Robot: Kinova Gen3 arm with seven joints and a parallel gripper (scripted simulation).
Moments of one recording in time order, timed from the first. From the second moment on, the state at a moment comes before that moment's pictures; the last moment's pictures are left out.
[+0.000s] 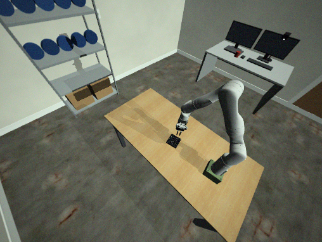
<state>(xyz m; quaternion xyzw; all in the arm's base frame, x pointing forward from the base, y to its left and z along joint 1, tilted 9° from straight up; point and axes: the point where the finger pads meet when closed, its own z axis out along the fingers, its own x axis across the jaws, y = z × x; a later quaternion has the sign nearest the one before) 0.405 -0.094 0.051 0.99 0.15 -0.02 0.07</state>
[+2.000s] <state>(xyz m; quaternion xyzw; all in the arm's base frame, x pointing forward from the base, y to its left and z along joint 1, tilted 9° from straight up) 0.405 -0.099 0.009 0.99 0.15 -0.02 0.07</state>
